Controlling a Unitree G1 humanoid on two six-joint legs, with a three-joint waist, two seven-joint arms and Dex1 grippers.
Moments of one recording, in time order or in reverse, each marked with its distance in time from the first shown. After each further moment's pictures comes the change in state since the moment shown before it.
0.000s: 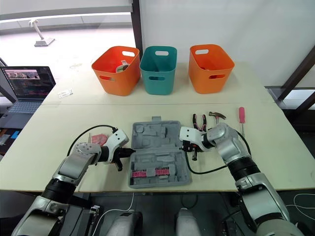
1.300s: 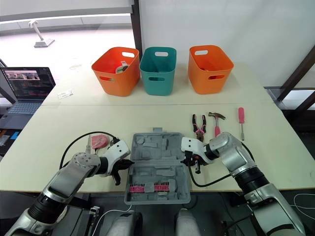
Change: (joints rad) left arm 0.160 0.080 -0.078 -0.354 -0.039 0.269 0.122; right arm 0.104 -0.088 0.049 -0.186 0.112 0.146 0.055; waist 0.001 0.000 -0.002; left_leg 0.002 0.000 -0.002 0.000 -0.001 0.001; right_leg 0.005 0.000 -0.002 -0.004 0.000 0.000
